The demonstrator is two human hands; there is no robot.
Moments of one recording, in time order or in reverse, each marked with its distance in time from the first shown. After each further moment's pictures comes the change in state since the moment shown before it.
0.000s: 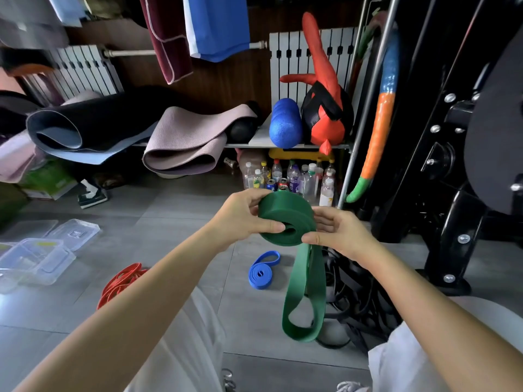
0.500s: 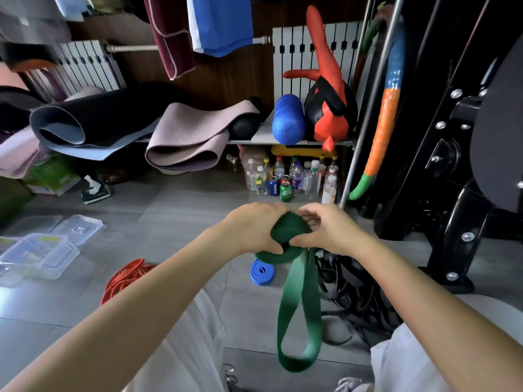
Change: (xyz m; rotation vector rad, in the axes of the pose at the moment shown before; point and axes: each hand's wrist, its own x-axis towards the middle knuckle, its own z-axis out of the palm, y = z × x) left_hand 0.001 0.007 0.014 1.113 -0.250 0.109; right_hand 0.013 -0.012 0.018 -0.367 -0.048 0.000
